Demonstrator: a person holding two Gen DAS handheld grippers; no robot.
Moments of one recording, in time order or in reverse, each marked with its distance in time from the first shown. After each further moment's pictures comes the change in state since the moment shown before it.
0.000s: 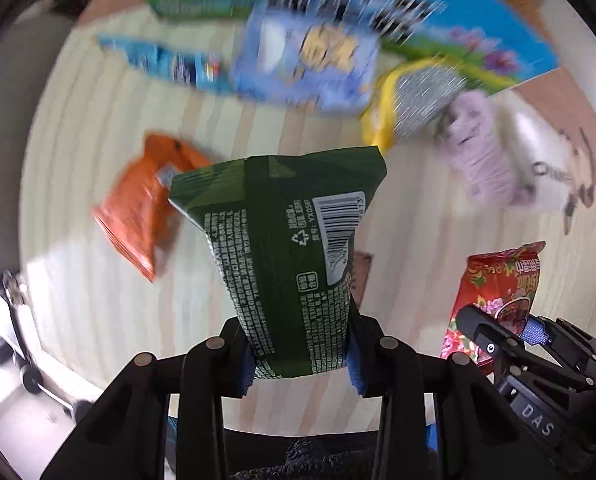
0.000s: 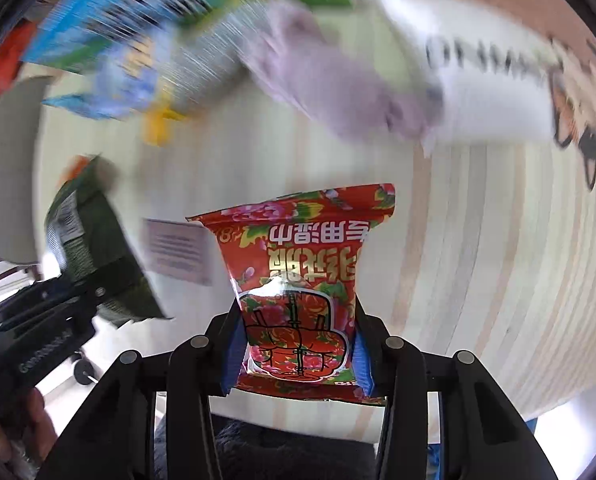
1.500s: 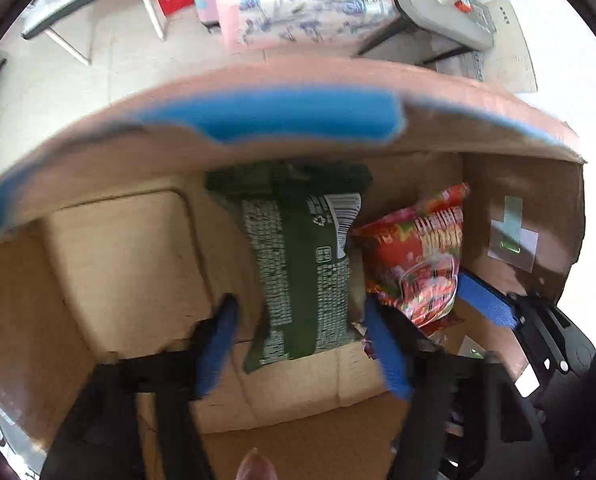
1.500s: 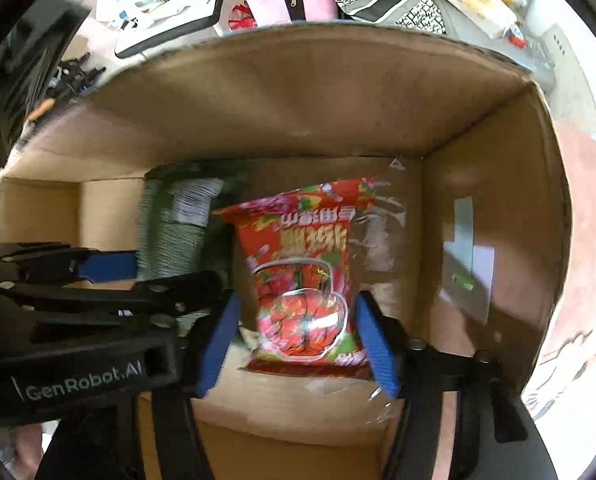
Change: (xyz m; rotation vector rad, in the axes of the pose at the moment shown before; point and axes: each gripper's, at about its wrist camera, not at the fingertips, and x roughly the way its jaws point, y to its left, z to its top) left arm -0.018 -0.092 0.397 0.312 0.228 -0.118; right arm -0.027 -0.010 0.375 0.111 -0.099 -0.051
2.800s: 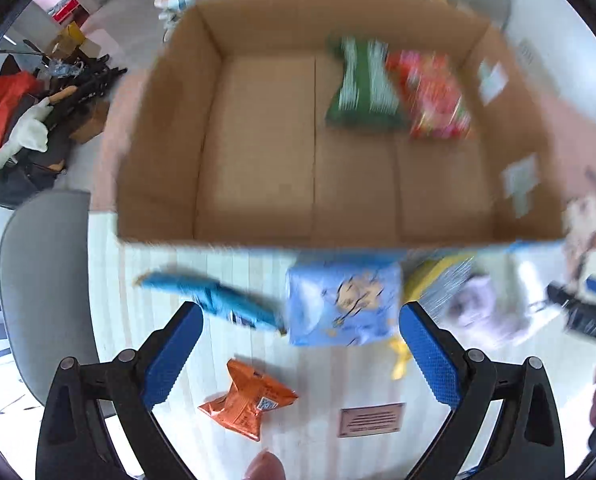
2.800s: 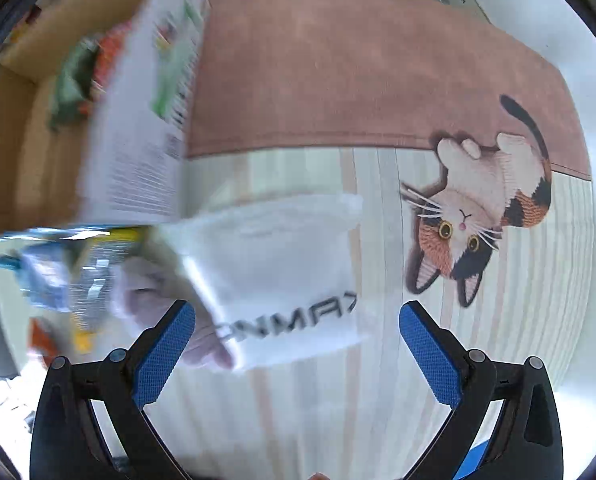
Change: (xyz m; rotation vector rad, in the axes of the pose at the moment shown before) left arm 0.014 -0.014 -0.269 -0.158 -0.349 0.308; right arm -0.033 -0.137 -0.224 0.041 -0.033 -0.199
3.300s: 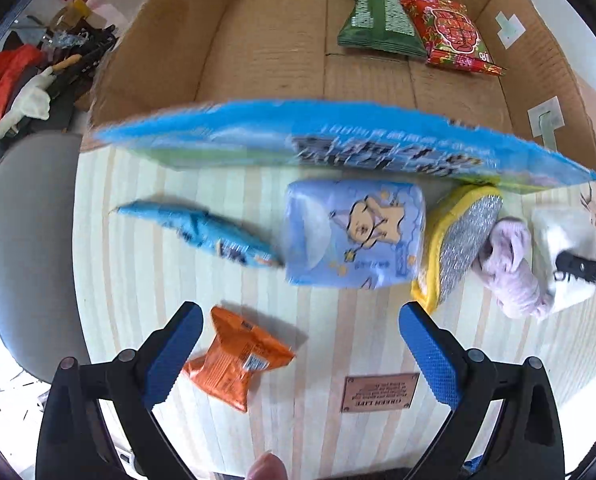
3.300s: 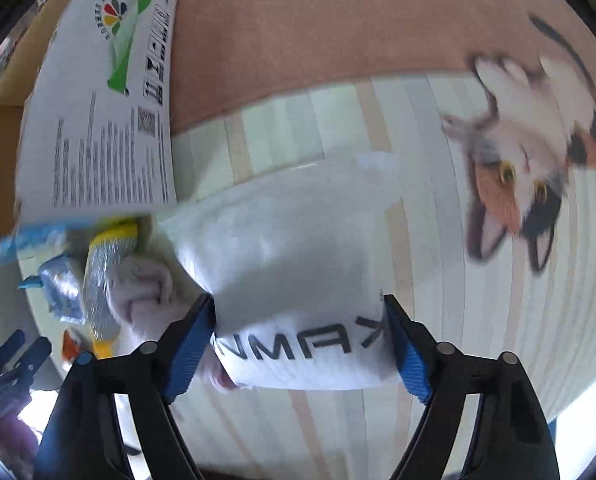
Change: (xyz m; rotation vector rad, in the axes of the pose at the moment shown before) left arm 0.022 0.001 -0.055 -0.053 0.077 -0.003; right arm 0.040 -0.031 -0.019 0.147 0.104 0.233
